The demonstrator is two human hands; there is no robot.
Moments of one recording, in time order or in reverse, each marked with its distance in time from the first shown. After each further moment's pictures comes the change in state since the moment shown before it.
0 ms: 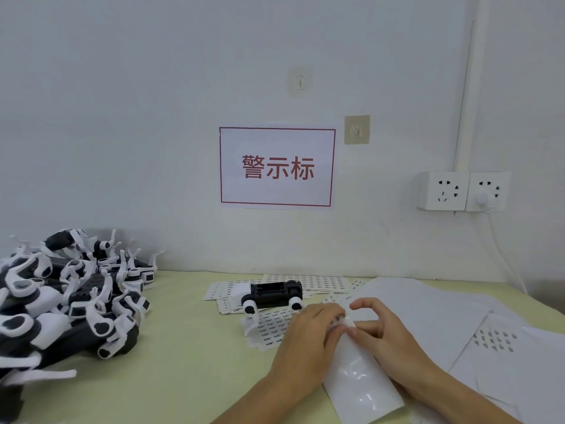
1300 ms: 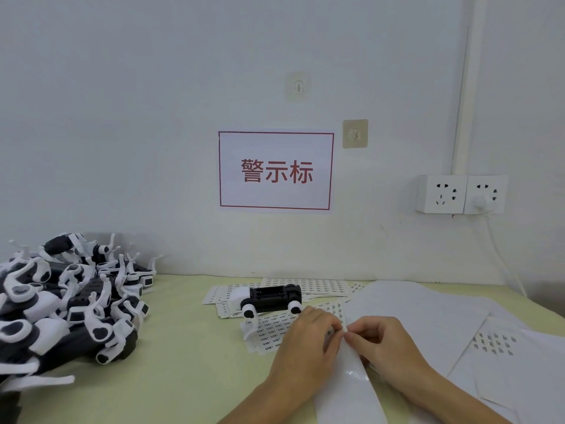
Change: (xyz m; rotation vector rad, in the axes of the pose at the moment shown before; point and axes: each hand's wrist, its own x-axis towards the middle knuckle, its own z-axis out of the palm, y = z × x) left_hand 0.000 0.000 0.000 0.008 0.015 -0.018; right_hand 0.004 0.004 0.004 -0.064 0.094 -0.037
